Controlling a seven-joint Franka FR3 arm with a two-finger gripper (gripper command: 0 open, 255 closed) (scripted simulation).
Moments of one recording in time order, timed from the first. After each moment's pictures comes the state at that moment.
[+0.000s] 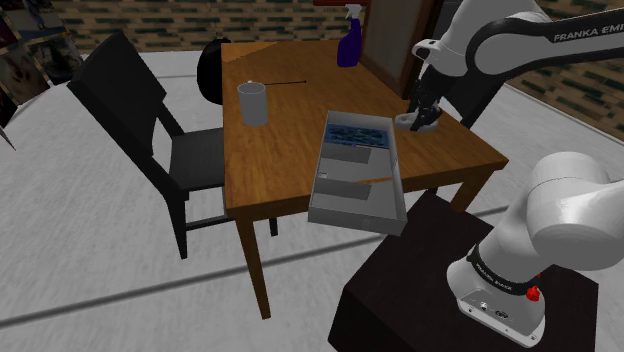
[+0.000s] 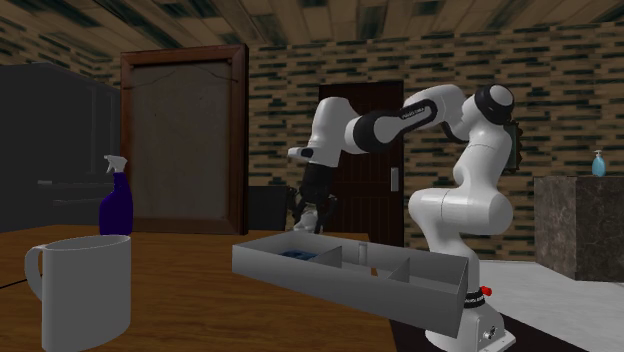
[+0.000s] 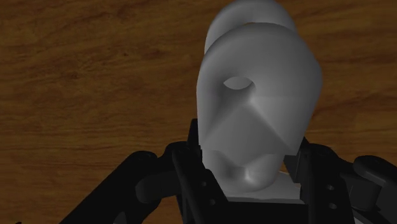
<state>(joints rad) 0.15 -0.80 -0.52 -2.72 -0.43 2.18 -0.90</state>
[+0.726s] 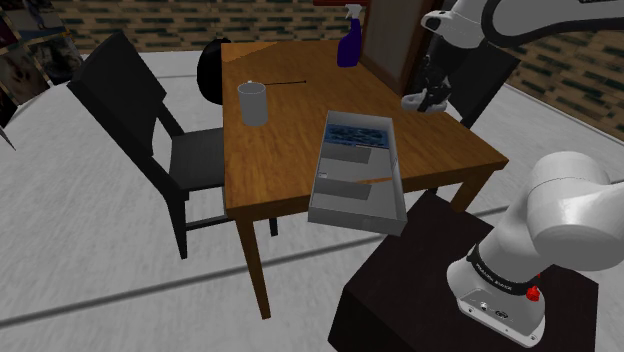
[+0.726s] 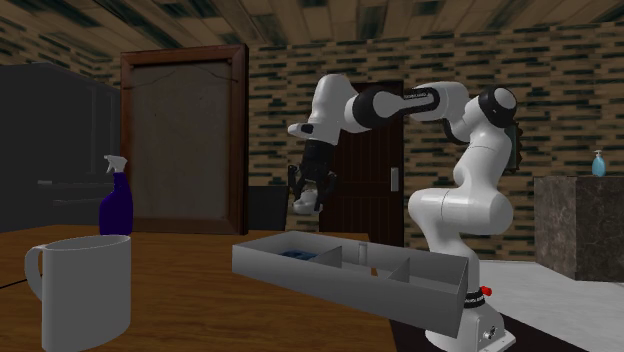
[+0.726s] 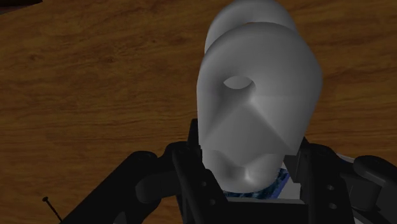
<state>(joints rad) 0.16 -0.84 -0.47 -2.59 -0.38 2.02 -0.92</state>
